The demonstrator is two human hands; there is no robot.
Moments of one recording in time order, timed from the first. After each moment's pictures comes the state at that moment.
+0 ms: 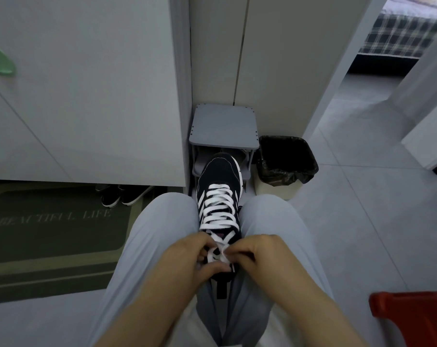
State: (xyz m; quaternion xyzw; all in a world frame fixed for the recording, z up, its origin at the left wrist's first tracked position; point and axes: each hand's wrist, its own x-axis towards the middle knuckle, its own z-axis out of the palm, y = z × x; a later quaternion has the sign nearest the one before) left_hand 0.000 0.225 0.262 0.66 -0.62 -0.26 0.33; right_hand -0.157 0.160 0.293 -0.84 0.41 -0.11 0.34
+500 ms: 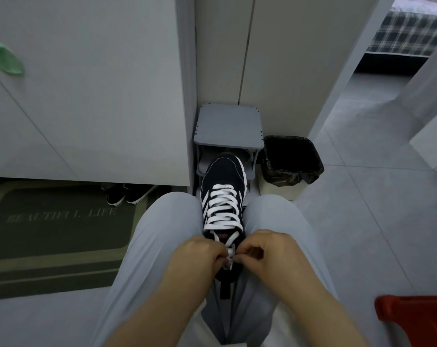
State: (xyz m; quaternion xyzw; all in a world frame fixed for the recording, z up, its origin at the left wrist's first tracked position) left_hand -0.006 0.209 0.242 0.70 -0.68 -0.10 0.21; right_hand -0.161 0.157 0.289 -0.83 0.44 -0.15 0.30
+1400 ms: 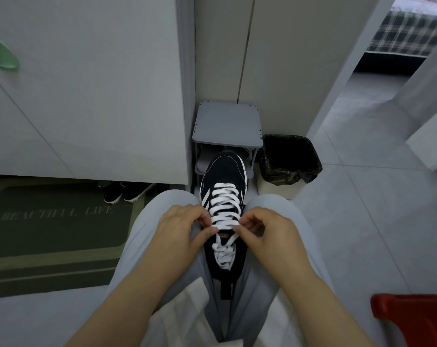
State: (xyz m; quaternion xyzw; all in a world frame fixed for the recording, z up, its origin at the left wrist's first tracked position) left_hand 0.025 0.199 0.271 0.69 -0.64 -0.15 0.32; right_hand -0.149 0.139 0.283 -0.78 0.50 -0.24 0.30
